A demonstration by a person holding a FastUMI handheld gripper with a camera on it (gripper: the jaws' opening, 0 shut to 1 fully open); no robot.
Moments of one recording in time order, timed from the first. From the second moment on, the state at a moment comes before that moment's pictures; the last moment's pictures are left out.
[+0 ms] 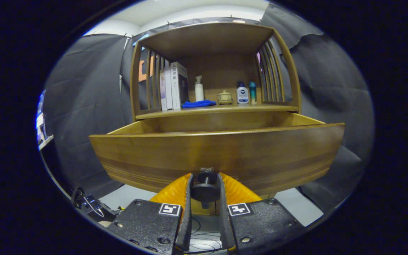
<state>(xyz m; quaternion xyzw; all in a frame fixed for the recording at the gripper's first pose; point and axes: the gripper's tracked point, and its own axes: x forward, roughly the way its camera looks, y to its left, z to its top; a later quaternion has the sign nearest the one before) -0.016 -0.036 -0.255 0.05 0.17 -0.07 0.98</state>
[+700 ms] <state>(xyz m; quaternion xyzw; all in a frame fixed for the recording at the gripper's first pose) -0.034 -0.034 -0.248 0.01 0.19 -0.07 0.98</state>
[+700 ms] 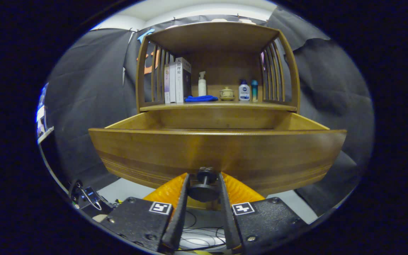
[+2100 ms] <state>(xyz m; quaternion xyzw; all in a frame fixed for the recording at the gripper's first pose) 0.087 -0.060 -0.133 0.04 0.33 -0.02 0.94</state>
